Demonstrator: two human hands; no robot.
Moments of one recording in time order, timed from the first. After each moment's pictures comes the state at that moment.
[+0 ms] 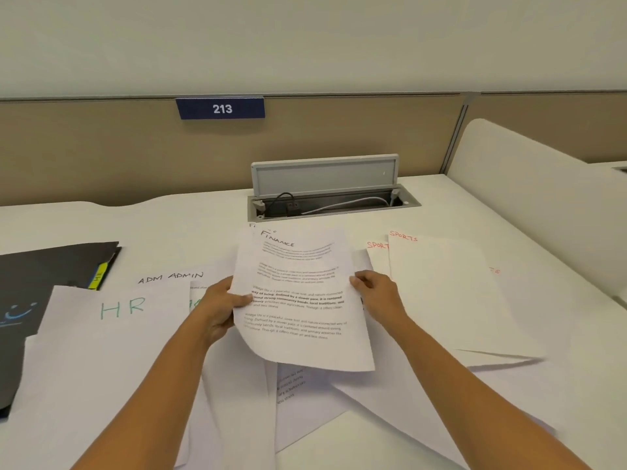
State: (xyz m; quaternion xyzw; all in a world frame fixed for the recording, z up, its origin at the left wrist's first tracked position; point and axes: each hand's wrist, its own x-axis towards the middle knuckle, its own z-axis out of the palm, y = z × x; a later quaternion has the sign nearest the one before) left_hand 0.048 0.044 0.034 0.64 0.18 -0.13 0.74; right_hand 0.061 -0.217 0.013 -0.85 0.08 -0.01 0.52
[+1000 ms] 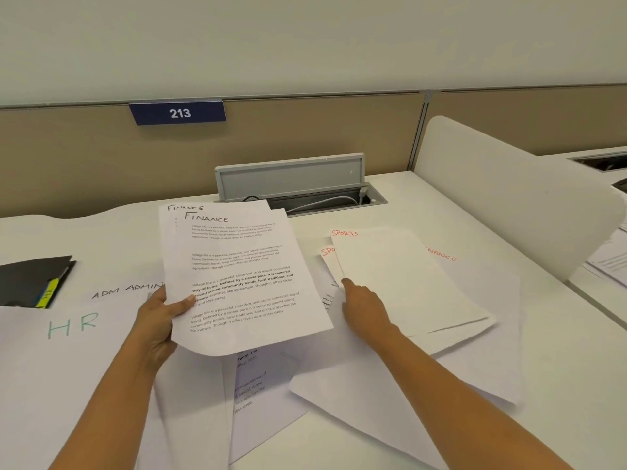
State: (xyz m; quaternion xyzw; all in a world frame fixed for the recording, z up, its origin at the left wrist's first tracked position) left_hand 0.030 0.037 0.041 0.55 0.19 -0.01 0.81; right_hand 0.057 -0.259 -0.007 -0.99 -0.01 0.03 0.11
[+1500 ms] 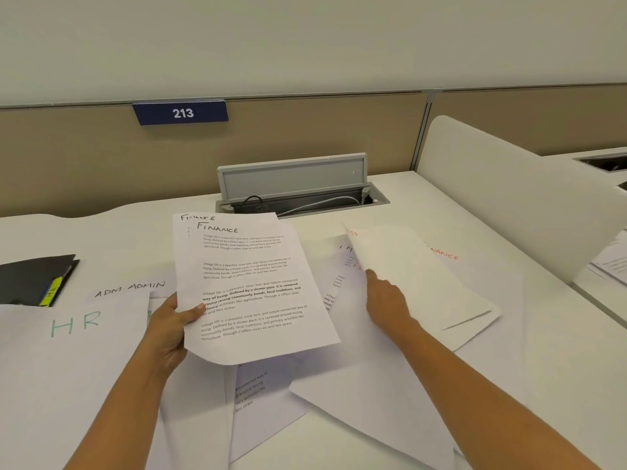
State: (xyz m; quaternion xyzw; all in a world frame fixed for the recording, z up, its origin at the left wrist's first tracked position) left_hand 0.024 0.028 0.029 0.56 0.19 -0.02 0.80; right_hand 0.061 -0.289 -0.001 -1.00 0.04 -0.01 0.06
